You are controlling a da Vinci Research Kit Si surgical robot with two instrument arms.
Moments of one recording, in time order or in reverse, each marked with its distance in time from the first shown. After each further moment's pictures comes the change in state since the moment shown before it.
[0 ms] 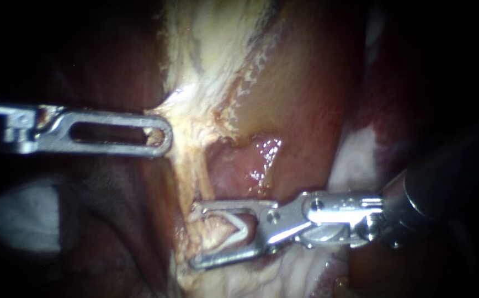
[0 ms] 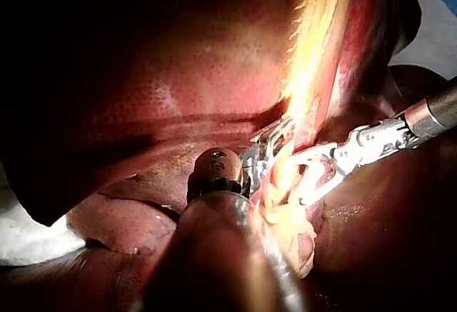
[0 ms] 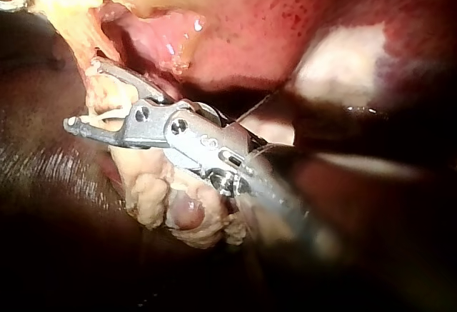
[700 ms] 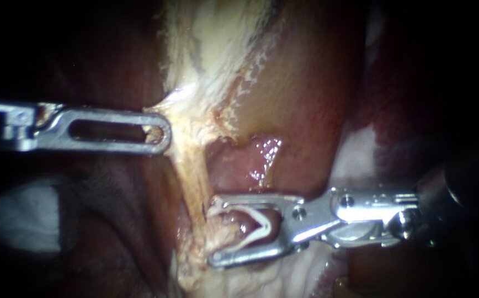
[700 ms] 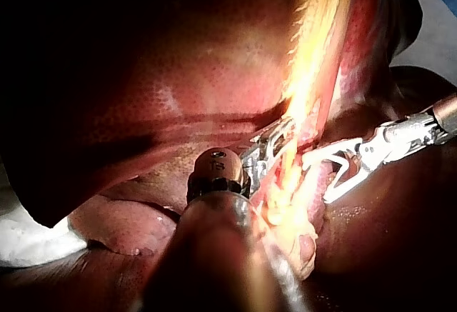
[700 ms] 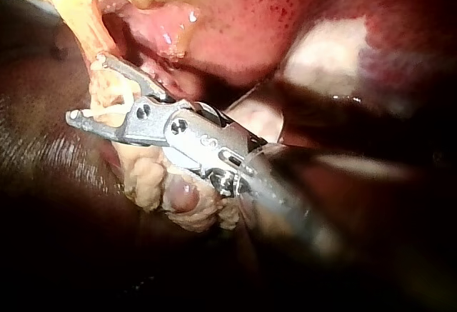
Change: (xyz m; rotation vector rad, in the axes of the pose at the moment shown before) right arm 0.003 -0.002 -0.002 -0.021 0.001 -0.015; left arm 0.000 0.001 0.000 0.001 0.002 0.002
